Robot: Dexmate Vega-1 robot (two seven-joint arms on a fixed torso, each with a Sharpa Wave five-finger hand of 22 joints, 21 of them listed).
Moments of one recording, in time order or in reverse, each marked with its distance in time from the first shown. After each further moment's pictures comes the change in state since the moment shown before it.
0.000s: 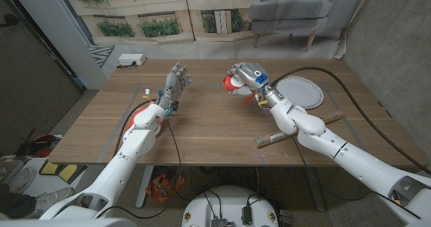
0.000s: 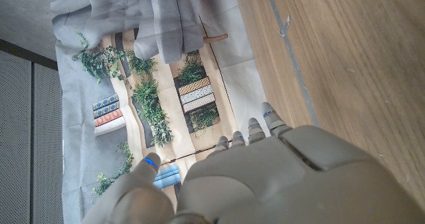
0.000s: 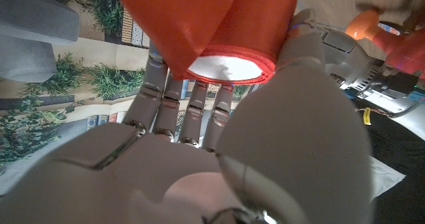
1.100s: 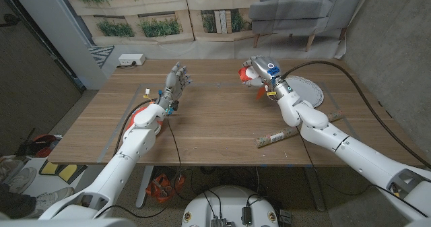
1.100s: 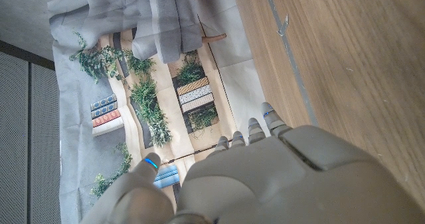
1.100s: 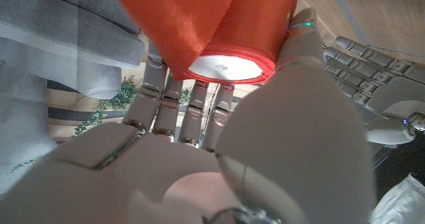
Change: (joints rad) left arm -0.007 0.001 0.004 0.006 0.001 0.005 0.003; left_hand 0.000 0.000 0.000 0.000 0.000 0.000 0.000 0.000 0.000 0.000 0.000 0.000 0.000 0.000 0.000 0.000 0.000 0.000 0.000 0.000 0.000; right arm 0.046 -0.001 0.012 0.073 0.057 -0.129 0.001; right_hand 0.004 -0.004 -0.007 0.007 0.000 0.018 0.000 -0.023 0.009 0.000 0.000 0.000 0.002 0.001 0.001 -0.019 0.040 -0.004 0.004 0.028 -0.019
